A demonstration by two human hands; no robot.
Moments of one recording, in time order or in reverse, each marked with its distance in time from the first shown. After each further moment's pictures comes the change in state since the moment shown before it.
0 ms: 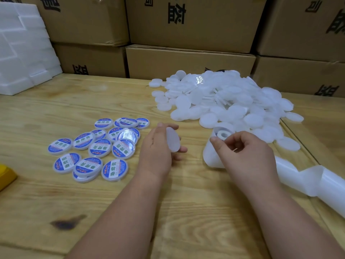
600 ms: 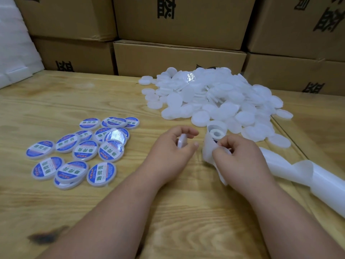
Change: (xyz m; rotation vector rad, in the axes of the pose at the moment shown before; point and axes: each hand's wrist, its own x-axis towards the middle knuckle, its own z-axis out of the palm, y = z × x) left_hand 0.010 -0.014 0.017 0.372 -0.378 0.134; right_hand 0.006 0.009 -0.005 -0.103 -0.163 0.013
